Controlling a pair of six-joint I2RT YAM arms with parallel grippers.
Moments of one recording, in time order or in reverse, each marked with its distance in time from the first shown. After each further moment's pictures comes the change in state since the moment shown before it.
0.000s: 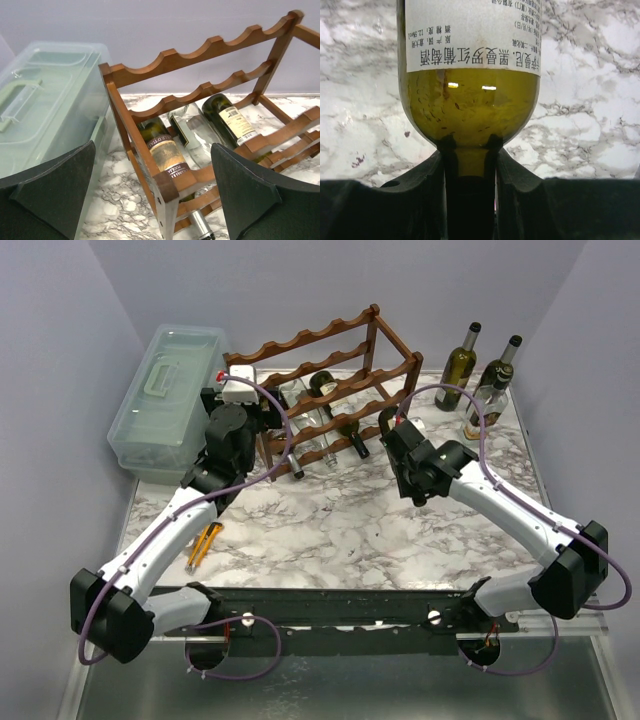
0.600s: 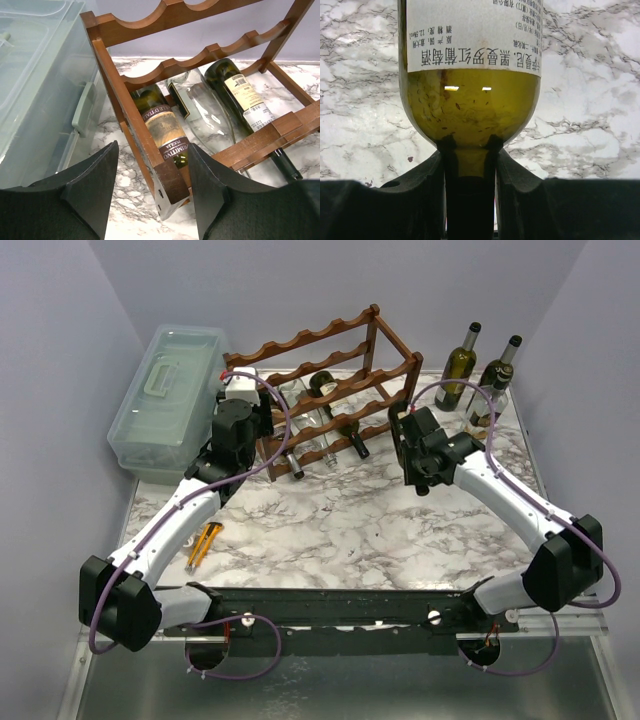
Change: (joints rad) left arm 0.071 0.083 0.019 -0.120 0.093 -0.102; right arm -0.166 0.043 -0.022 0.139 -0.122 -0.048
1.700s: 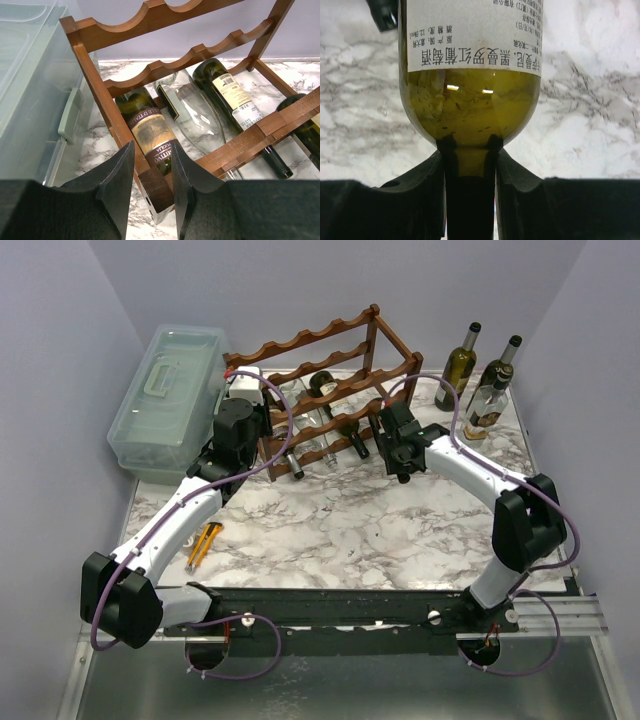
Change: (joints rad) left arm 0.000 0.020 0.004 0.027 0.056 0.010; right arm -0.010 0.252 0.069 0.183 -0.039 -0.113
